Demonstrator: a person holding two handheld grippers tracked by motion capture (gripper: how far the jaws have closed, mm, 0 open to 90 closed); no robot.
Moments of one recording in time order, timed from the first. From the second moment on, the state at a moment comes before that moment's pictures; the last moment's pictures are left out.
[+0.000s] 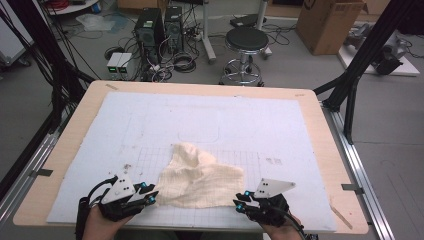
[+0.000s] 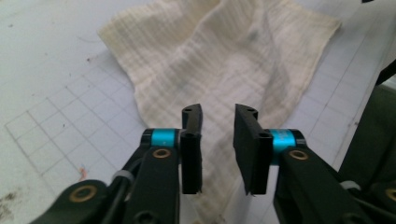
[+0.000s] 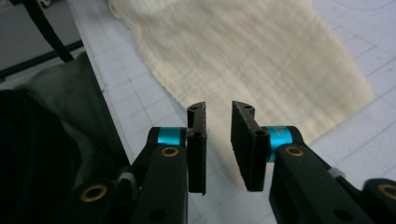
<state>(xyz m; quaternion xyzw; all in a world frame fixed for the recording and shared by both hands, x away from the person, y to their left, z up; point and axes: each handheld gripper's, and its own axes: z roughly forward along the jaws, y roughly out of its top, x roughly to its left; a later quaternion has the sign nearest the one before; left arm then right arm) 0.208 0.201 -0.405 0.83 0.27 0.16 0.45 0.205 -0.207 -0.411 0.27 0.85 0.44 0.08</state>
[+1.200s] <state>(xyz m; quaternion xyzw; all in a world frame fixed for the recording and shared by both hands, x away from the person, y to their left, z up) 0.247 0.186 -0.421 0.86 0.25 0.08 0.44 0.254 -0.196 -0.406 0.23 0.87 0.43 0.08</state>
